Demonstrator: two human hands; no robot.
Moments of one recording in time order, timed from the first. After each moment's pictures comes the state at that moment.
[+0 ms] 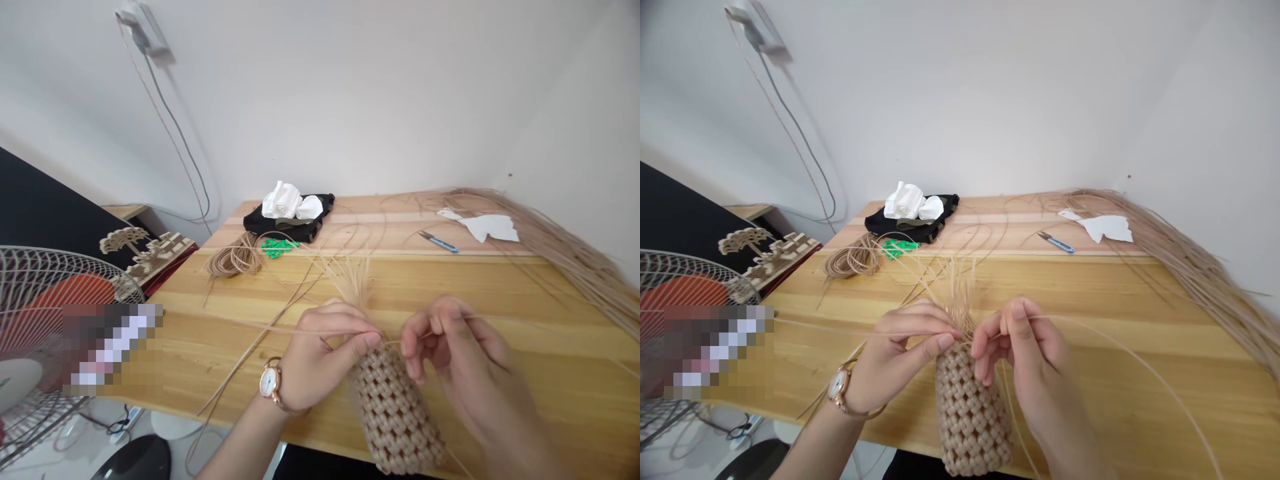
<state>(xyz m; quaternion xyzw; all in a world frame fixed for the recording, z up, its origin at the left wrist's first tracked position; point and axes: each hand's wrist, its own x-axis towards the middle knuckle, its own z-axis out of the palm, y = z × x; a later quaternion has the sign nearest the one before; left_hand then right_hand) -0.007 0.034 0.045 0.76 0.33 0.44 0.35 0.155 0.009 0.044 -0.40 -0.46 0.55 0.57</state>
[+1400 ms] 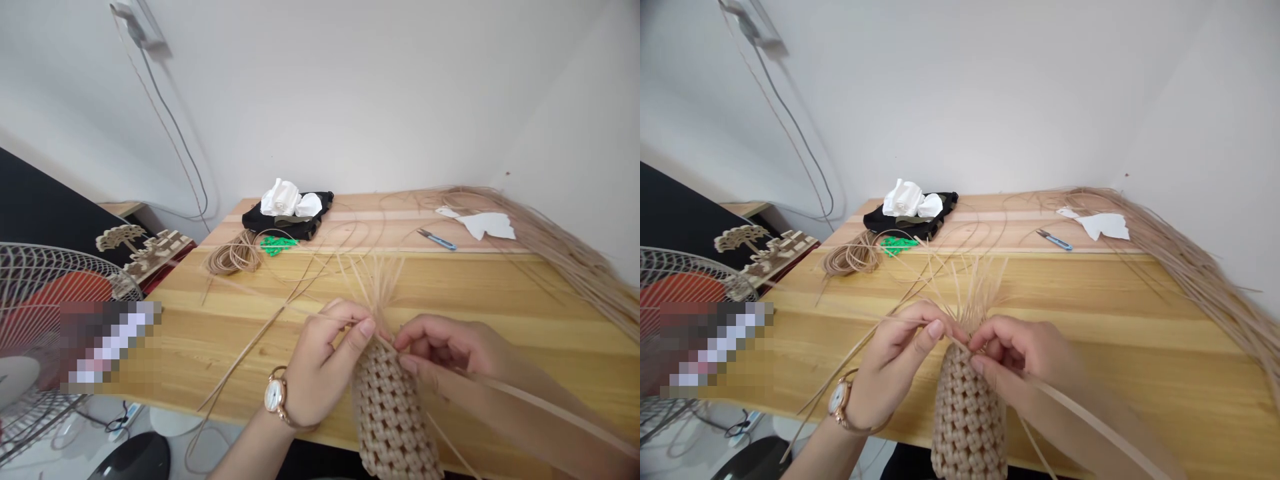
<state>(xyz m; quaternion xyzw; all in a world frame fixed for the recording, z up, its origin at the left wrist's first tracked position) -0.002 0.019 0.047 0.71 0.37 0.44 0.41 0.173 0.006 0.052 -0.51 -0.66 0.45 0.31</state>
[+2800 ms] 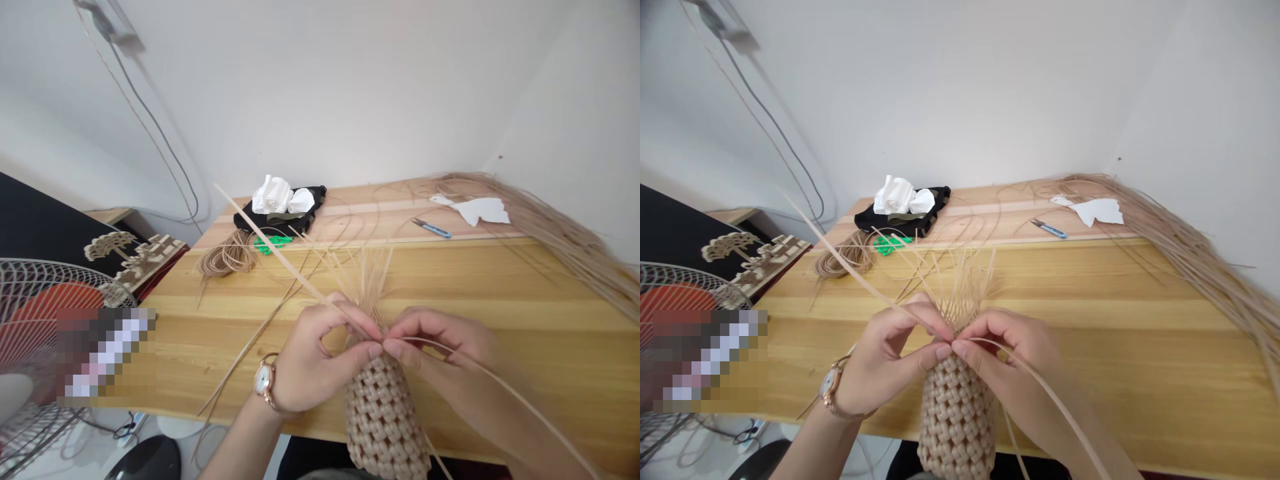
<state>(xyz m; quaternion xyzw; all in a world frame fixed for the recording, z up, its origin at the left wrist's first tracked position) -0.007 0.029 0.045 0.75 0.31 0.41 0.42 0.166 0.002 0.046 -0.52 -0.63 0.44 0.38</state>
